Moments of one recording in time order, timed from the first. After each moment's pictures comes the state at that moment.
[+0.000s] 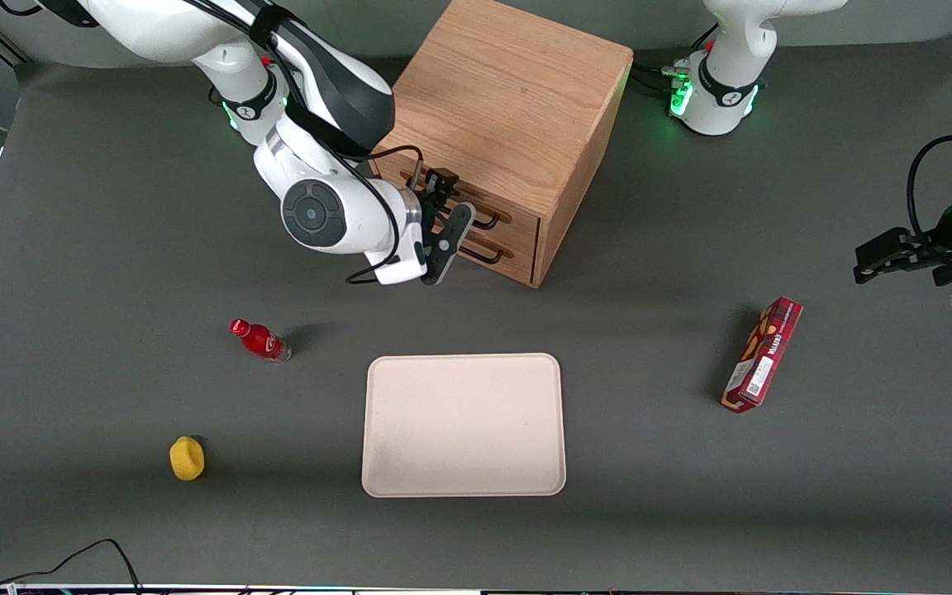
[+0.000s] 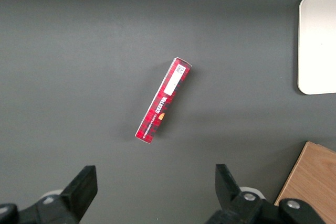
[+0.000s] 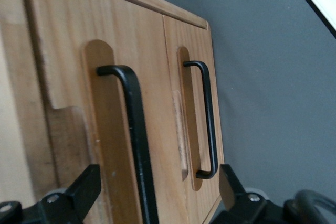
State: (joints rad) arm 0.08 0.48 0.66 -1.60 0.23 1.79 -0.30
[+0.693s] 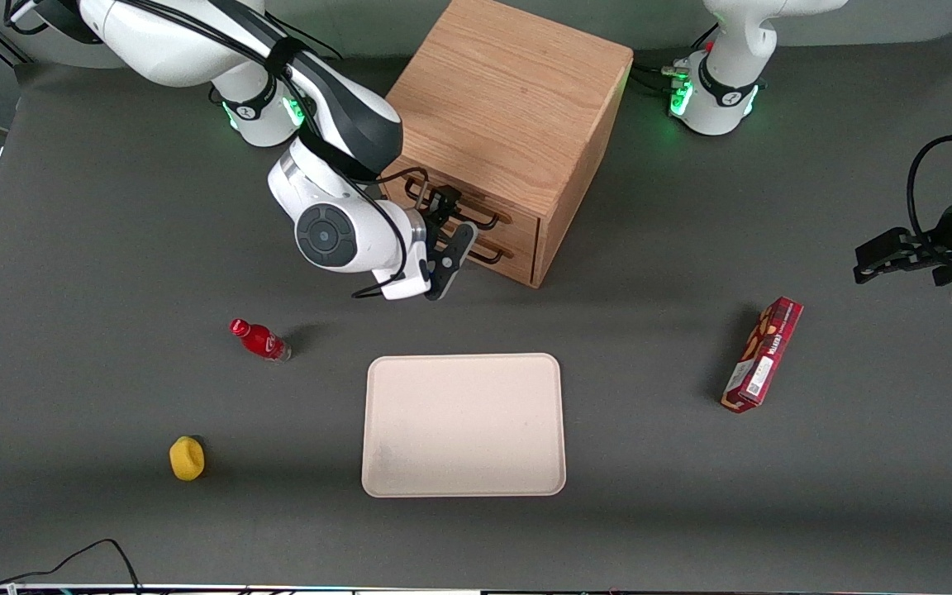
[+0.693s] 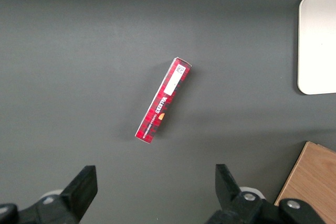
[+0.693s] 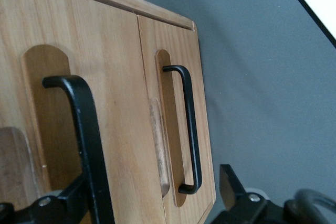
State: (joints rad) arm 0.08 0.53 0.66 -1.60 0.19 1.85 -0.31
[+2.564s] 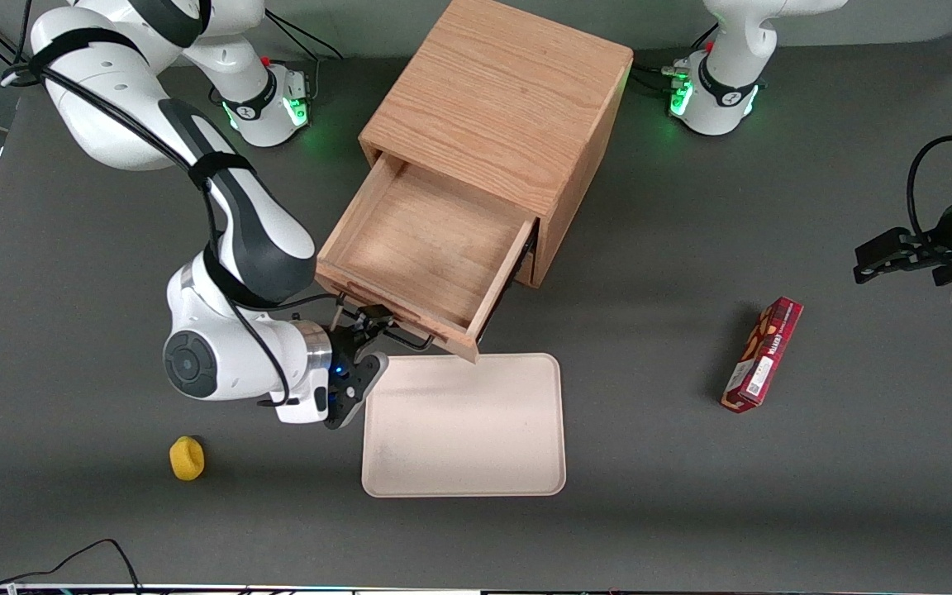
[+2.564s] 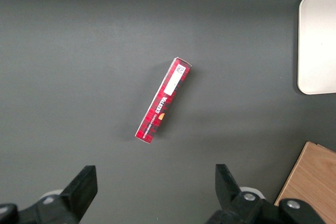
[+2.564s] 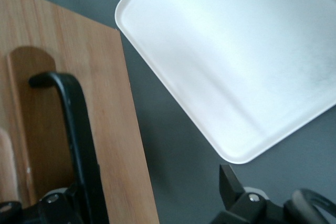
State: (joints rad) arm 0.06 0.77 0.45 -1.17 0.12 1.77 -0.44
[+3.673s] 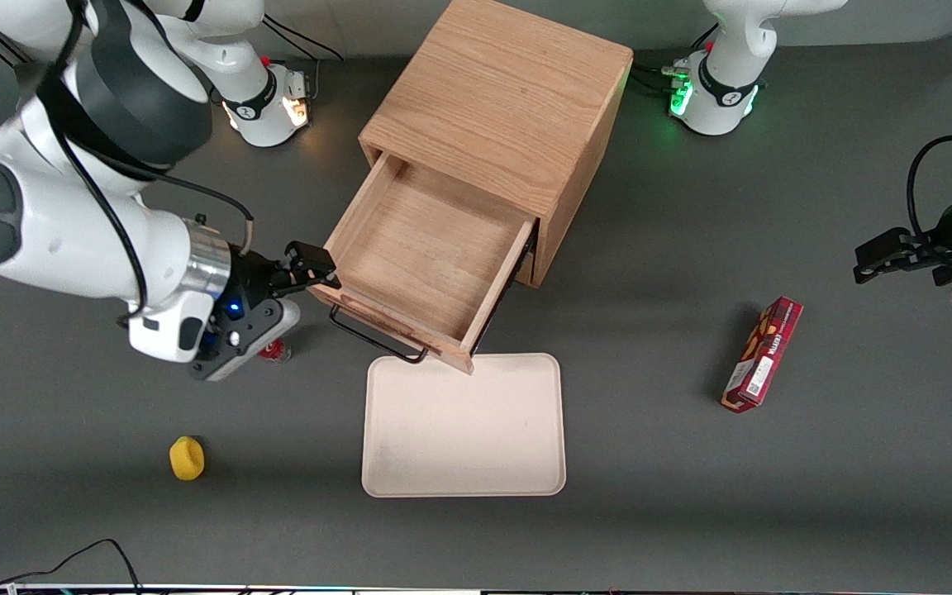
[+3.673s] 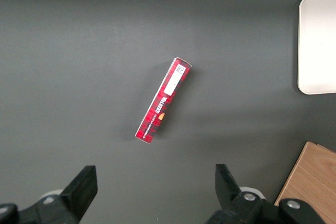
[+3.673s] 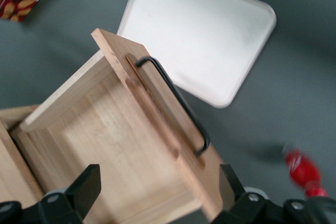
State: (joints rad) arm 0.05 0.49 0.42 -1.06 0.12 1.50 0.06
